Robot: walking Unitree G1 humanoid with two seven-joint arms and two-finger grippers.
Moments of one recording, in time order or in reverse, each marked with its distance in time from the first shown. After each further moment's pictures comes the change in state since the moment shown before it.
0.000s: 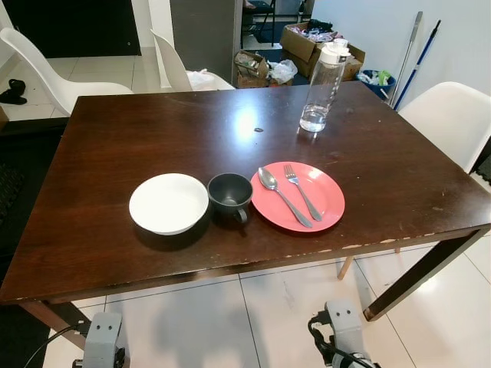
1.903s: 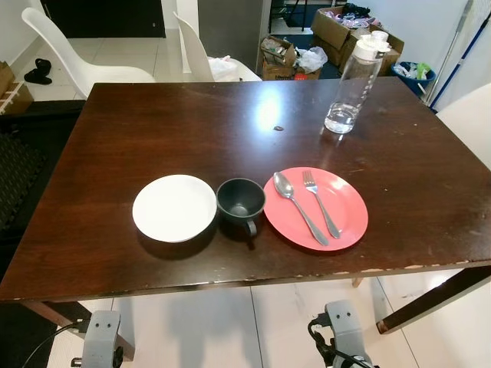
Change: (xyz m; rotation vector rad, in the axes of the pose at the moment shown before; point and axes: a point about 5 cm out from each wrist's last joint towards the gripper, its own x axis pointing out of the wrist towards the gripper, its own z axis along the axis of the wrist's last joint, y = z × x) left arm 0.001 0.003 -0.003 -0.018 0.015 0.019; right arm 0.000 -0.002 -0.001 0.003 0.007 -0.008
